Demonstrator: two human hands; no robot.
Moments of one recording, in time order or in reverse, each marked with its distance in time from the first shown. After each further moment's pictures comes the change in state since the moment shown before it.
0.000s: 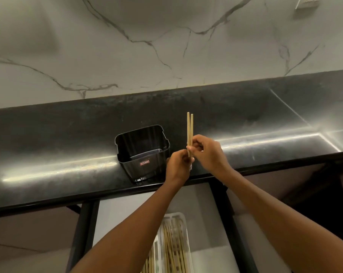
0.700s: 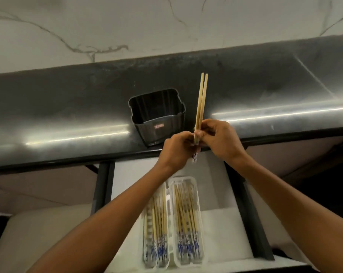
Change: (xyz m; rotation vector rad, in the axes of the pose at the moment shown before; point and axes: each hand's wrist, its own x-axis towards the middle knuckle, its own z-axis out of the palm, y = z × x) left_hand -0.058 -0.012 -0.048 0.038 -0.163 -0.007; right_hand -0.051 -0.032 0.009 0.177 -0.111 0.099
